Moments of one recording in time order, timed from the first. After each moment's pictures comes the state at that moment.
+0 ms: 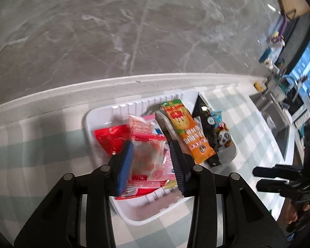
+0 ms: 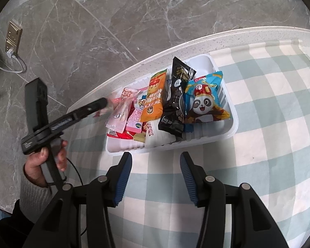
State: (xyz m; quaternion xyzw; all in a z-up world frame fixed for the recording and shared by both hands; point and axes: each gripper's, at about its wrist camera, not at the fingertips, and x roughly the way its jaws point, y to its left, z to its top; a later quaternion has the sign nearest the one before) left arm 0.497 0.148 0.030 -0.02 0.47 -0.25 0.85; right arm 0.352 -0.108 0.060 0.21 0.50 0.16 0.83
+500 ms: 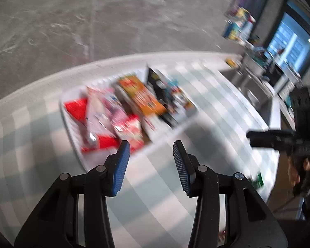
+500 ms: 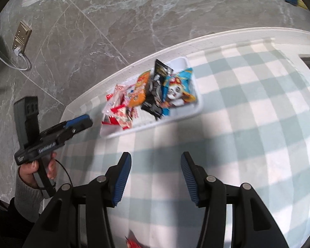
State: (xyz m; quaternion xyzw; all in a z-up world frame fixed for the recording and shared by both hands) left arm 0.382 0.133 0.049 0.03 0.46 -0.33 0.82; right arm 0.275 -0.148 0.074 0.21 0.48 0.12 0.84
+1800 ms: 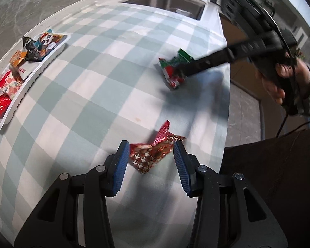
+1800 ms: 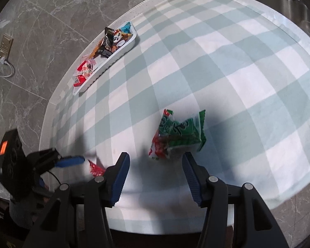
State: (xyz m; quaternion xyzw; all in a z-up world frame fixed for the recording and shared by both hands) left arm 0.147 0.056 -0.022 0.26 0.47 -0.50 0.68; right arm 0.121 -0.177 -0.003 0.29 0.52 0.04 0.80
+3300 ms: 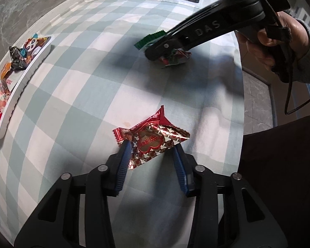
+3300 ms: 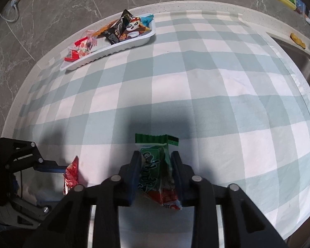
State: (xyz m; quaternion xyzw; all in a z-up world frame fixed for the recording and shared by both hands) left arm 0.139 0.016 -0.061 0.31 0.46 -0.49 0.68; right arm 0.171 -0.156 -0.008 0.10 0.53 0.05 0.84
